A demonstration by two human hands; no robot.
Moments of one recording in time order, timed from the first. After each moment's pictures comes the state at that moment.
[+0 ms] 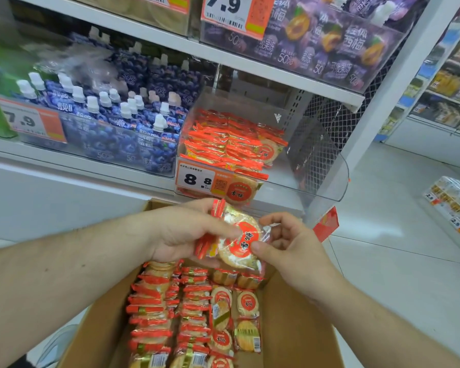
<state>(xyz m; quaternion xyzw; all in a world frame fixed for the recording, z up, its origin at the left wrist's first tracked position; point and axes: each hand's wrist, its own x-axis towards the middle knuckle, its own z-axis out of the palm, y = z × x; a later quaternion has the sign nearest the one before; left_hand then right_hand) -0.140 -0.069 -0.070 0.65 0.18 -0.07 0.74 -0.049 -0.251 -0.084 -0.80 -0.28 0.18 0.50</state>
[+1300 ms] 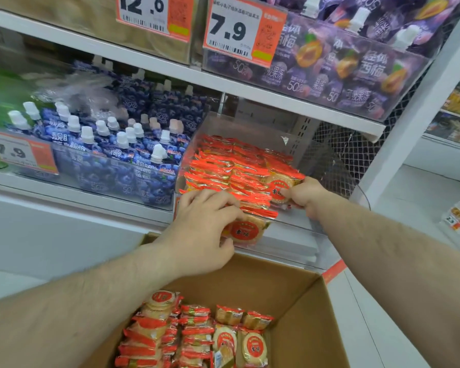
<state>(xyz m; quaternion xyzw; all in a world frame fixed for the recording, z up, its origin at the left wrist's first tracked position) -0.082 -0.031 -0.097 0.94 0.03 0.28 0.18 0.178 -0.141 -0.068 -0.90 -0.11 0.14 0.41</state>
